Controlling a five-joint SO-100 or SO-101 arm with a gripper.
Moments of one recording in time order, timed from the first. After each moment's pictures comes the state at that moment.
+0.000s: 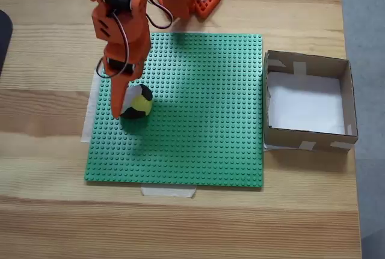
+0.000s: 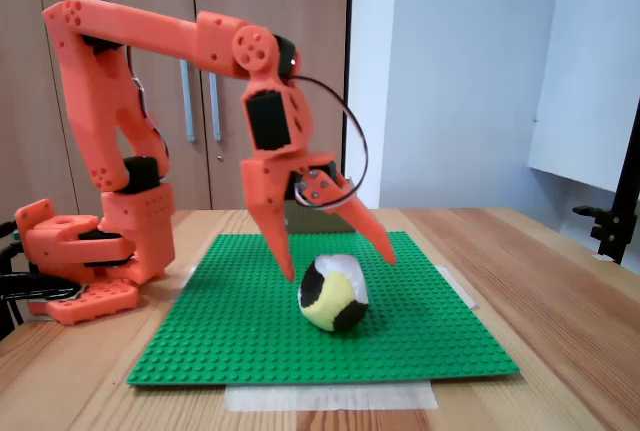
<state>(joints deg) 13.4 106.3 113.1 64.7 -3.7</state>
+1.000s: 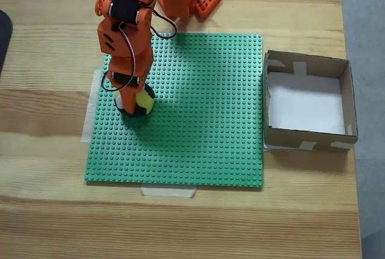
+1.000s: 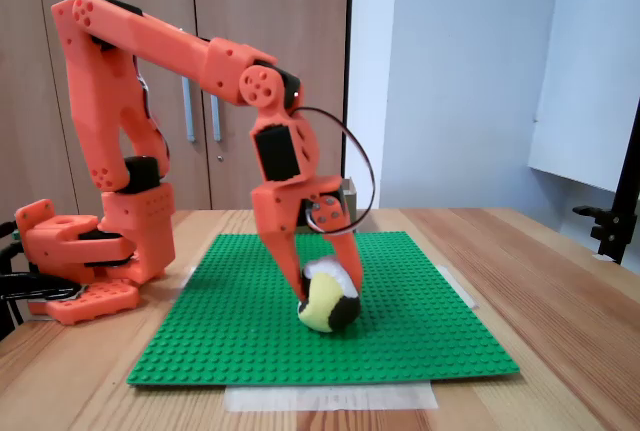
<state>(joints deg) 13.4 103.3 118.8 52.0 -7.1</state>
